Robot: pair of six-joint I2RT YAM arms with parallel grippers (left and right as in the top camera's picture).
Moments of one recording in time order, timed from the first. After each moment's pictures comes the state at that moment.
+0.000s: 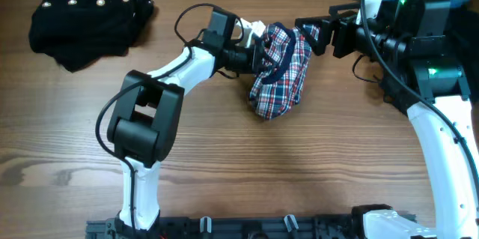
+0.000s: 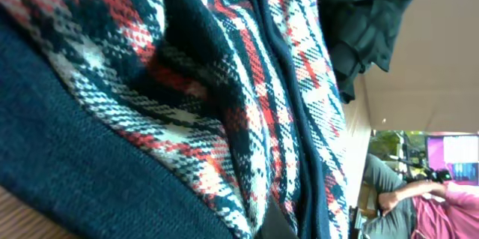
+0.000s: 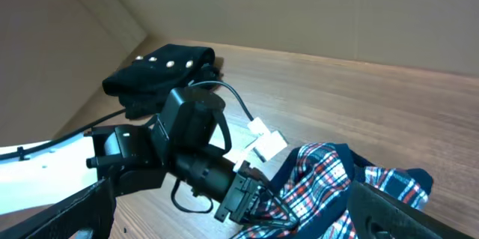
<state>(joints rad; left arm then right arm) -0.41 2.18 1.44 -0.18 0.88 -0.39 0.08 1.35 1.36 -0.55 -0.63 0.07</state>
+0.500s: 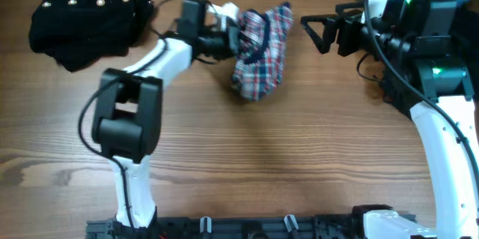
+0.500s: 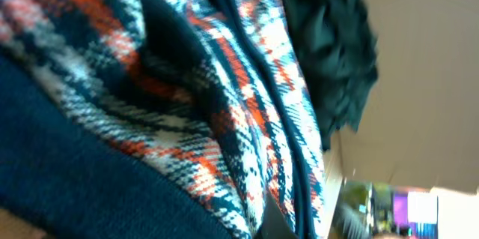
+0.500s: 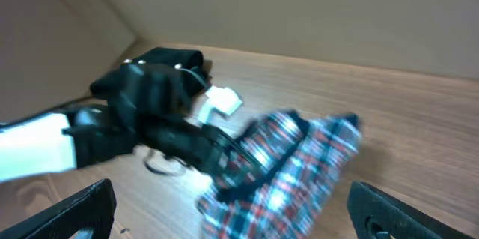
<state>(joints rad) -0.25 2.16 1.47 -0.14 0.92 -0.54 0.04 1.35 1.36 -0.55 -0.62 0.06</state>
